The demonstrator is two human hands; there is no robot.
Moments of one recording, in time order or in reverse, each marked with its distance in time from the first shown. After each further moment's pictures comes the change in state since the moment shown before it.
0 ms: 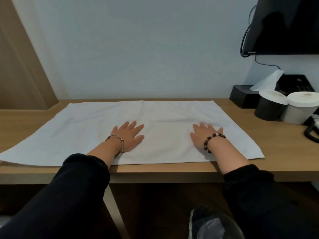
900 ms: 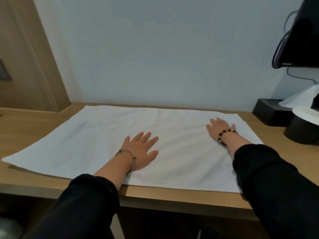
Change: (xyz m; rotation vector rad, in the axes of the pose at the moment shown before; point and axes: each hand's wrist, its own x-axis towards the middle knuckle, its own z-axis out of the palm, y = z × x) left_hand 0.005 -0.001 0.005 -0.011 0.022 0.051; right_hand 0.140 0.017 -0.011 0.060 0.039 0.076
